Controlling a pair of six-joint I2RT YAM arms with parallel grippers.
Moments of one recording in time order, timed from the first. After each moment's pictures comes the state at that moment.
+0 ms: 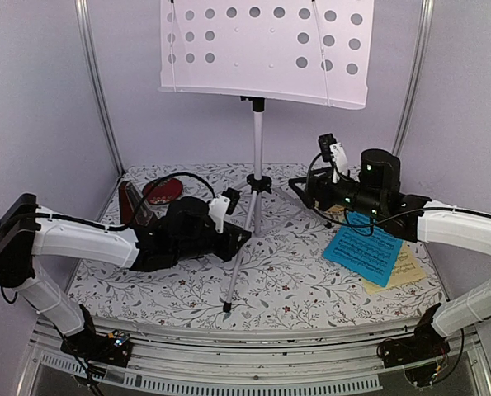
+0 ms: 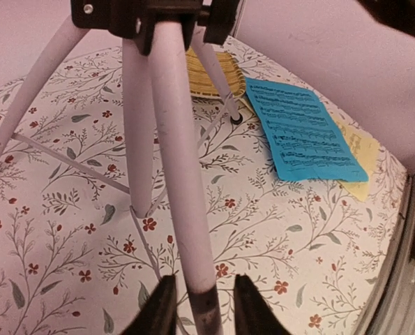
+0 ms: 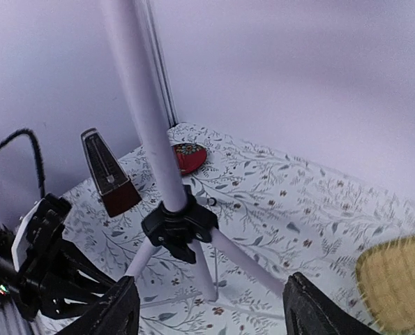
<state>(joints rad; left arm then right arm) -0.98 1.56 0.84 0.30 -0.14 -0.31 0.74 1.31 0.93 0.21 -0.06 0.11</state>
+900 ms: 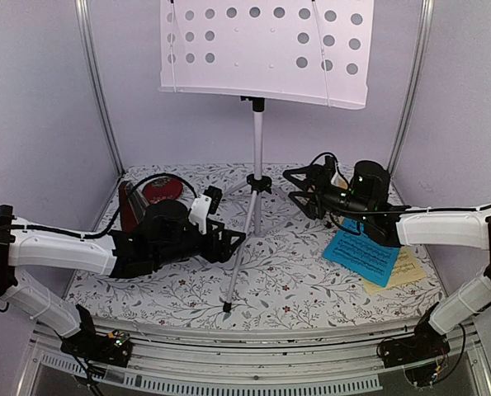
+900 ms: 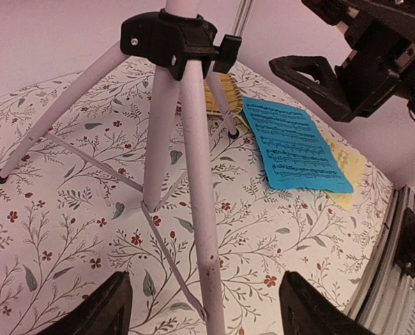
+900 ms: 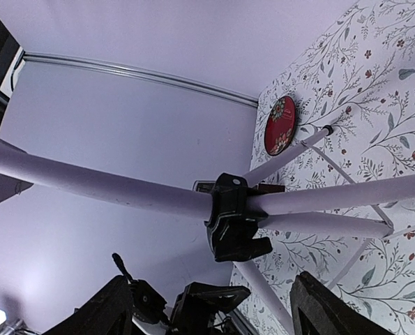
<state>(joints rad) -0.99 1.39 0.72 0.32 -0.17 -0.33 0.66 1.45 0.82 0.56 -0.31 1.25</state>
